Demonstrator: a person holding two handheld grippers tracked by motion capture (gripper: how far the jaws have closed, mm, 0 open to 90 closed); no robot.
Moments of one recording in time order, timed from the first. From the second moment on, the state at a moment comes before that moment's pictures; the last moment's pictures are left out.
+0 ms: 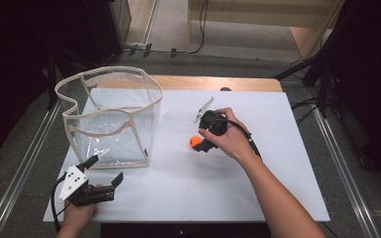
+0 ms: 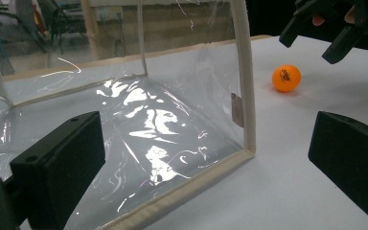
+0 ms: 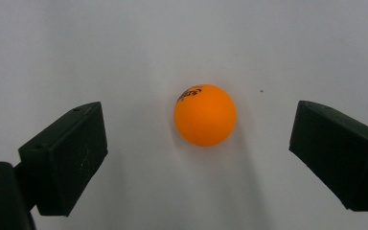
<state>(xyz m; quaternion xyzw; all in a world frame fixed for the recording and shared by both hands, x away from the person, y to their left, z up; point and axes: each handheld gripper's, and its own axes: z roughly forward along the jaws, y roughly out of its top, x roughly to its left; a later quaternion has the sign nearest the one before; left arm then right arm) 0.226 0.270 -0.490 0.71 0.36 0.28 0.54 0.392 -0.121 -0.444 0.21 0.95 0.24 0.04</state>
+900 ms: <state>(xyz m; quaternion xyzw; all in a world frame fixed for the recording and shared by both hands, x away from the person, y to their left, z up) 0.226 0.270 -0.491 0.71 0.36 0.28 0.54 0.402 -0.099 -0.465 0.20 0.96 0.18 0.03</state>
